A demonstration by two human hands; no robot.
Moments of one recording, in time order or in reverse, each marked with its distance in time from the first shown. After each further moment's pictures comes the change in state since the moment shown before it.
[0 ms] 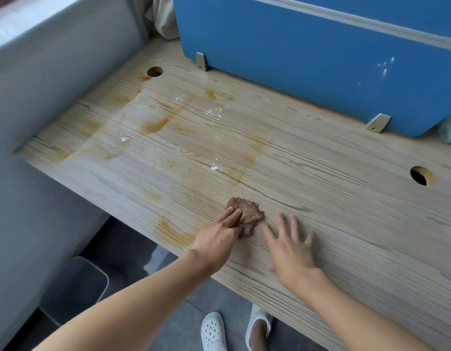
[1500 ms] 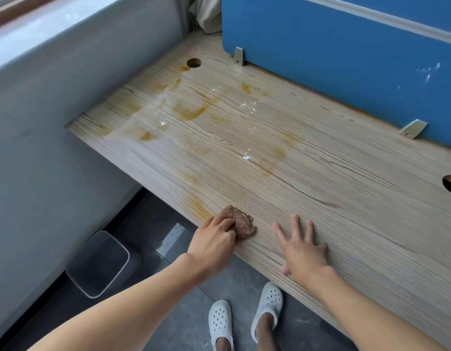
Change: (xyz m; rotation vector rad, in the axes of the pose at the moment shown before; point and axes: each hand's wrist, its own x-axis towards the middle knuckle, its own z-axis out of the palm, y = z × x) left_hand -0.085 -0.027 0.004 0.138 0.202 -0.078; right_hand -0.013 -0.033 0.014 -0.102 -0.101 -0.026
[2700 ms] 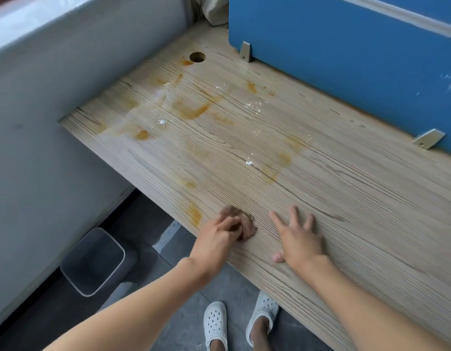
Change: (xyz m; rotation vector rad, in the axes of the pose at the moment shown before) left_hand 0.030 -0.017 0.030 -0.208 0.140 0.023; right_hand 0.039 0.000 -0.040 0.056 0.093 0.029
